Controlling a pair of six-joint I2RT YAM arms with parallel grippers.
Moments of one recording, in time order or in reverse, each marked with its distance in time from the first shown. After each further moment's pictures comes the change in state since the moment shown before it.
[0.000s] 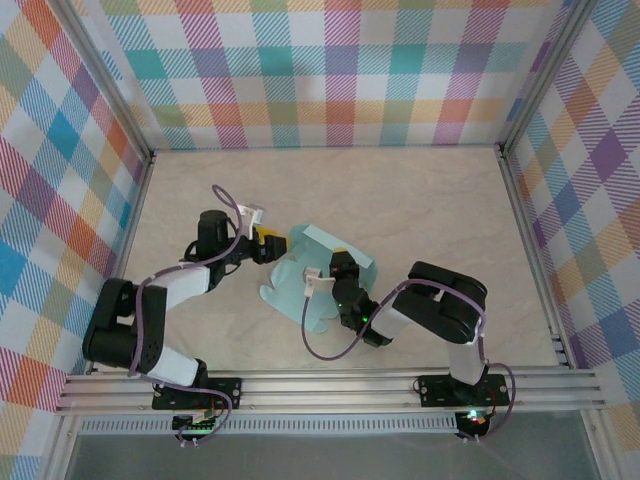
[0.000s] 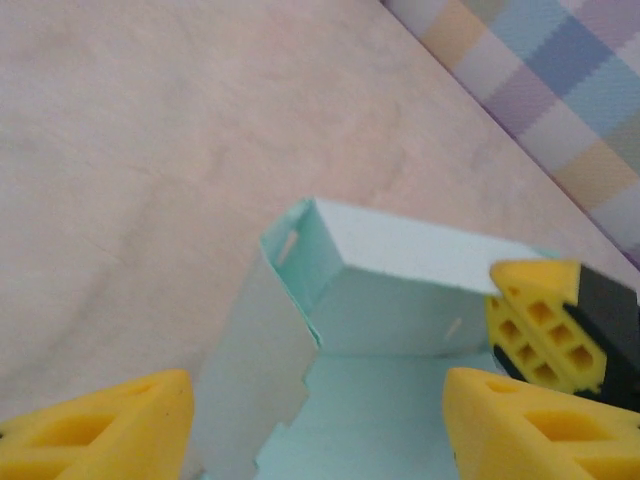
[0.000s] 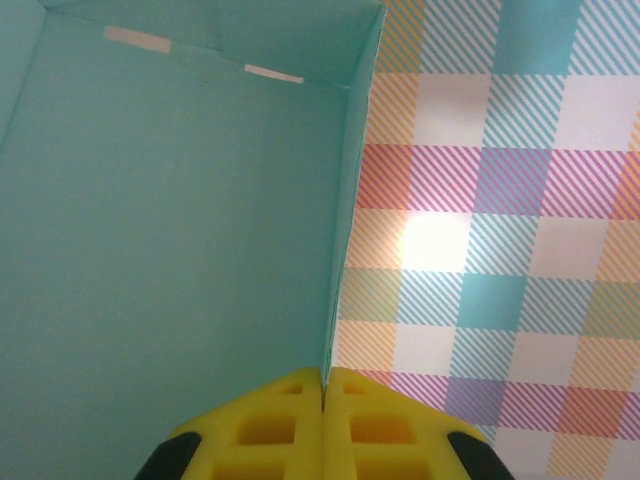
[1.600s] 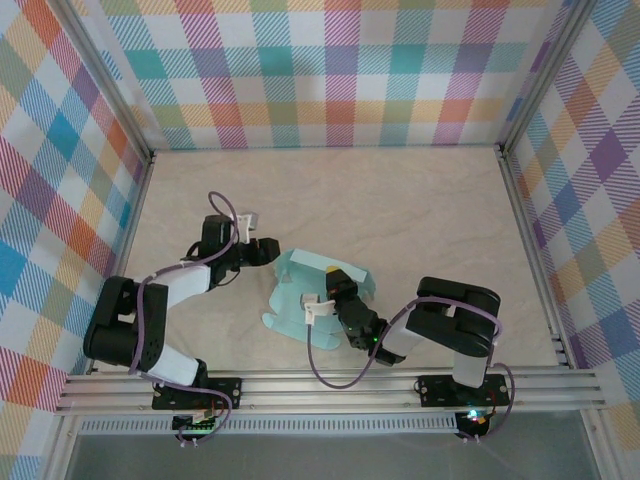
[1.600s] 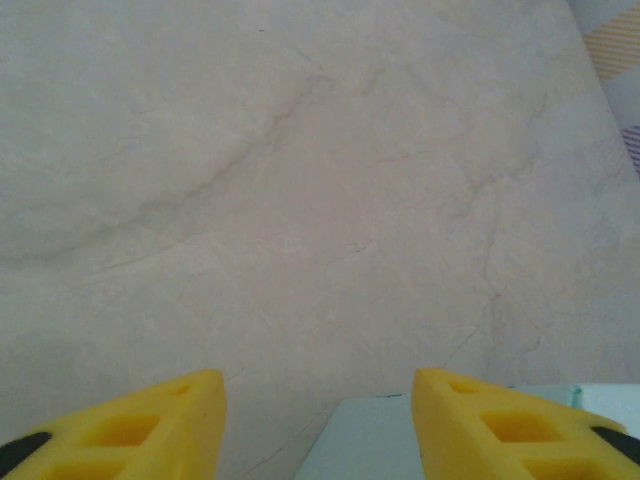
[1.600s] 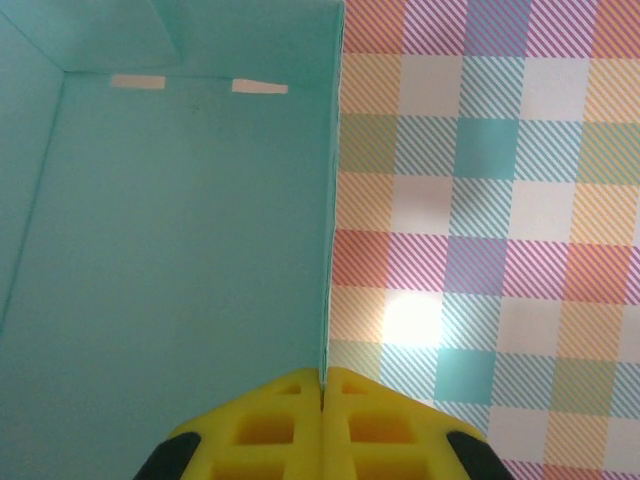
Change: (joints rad) left arm -0.023 0.044 0.014 -0.189 -0.163 -0.169; right arm 0.134 -0.121 -0.138 0.042 -0.076 -0.032
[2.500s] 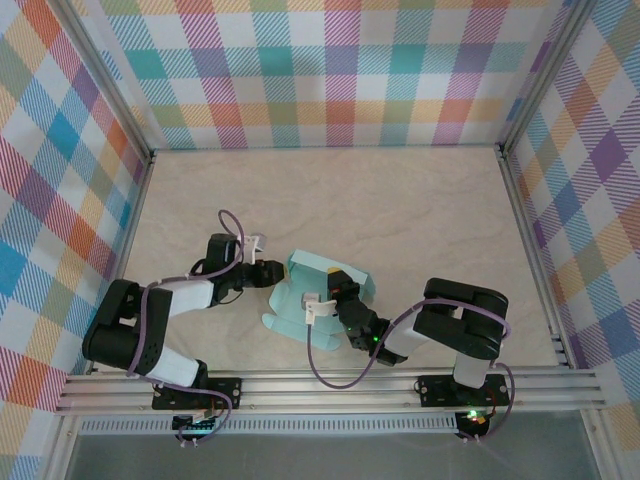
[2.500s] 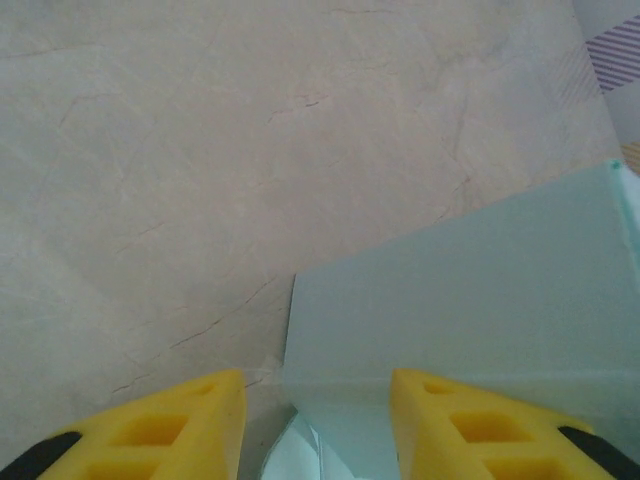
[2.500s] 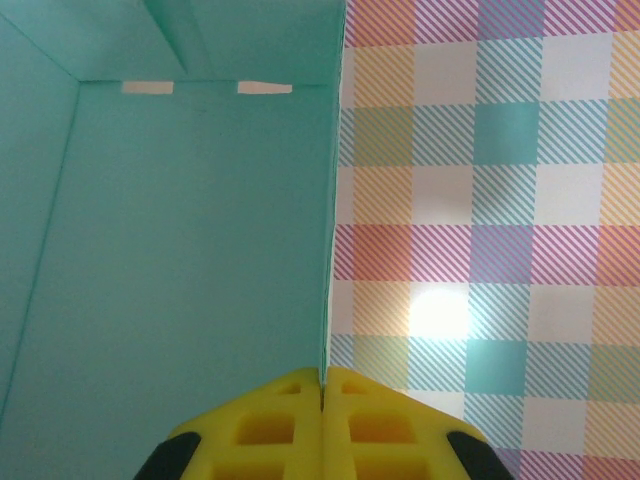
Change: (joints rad) left arm -0.046 -0.036 -0.157 0.064 0.089 0.012; right arm 0.006 -0.041 -0.003 -0.090 0.003 0.111
